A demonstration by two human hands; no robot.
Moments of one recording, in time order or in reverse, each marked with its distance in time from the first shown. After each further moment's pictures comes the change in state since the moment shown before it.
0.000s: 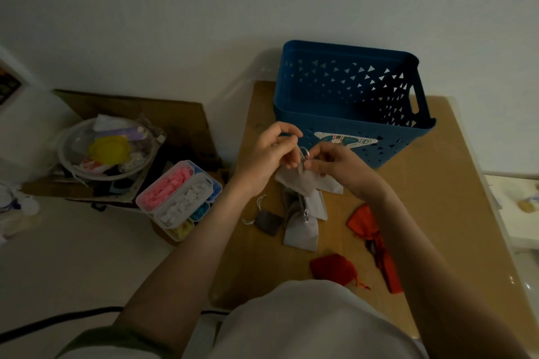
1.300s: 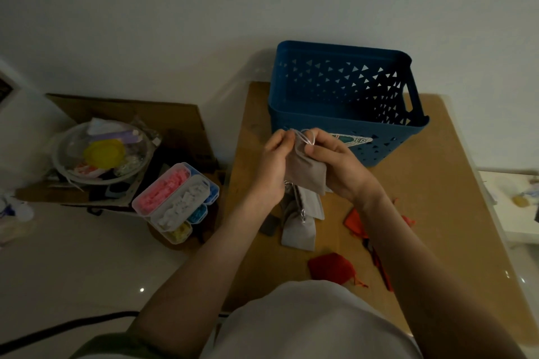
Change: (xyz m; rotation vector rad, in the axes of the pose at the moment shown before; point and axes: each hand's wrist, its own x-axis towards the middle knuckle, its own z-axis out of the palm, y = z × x) left_hand -0.001 -0.007 0.037 -0.195 0.272 -0.118; right_hand -0.004 -0.012 0.012 0.783 -0.197 -0.185
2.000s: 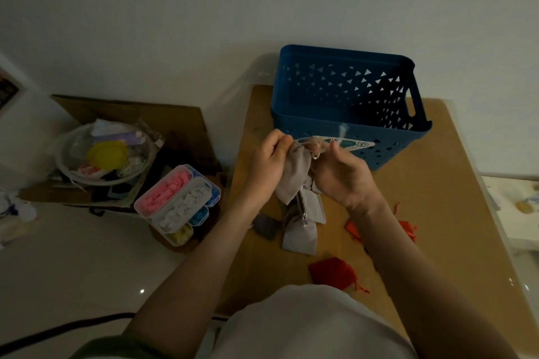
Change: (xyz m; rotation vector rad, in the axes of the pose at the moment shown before) left_hand 0.006 0.004 -0.018 0.554 0.053 0.290; right_hand -0.002 0.010 -0.007 0.216 -0.046 0.031
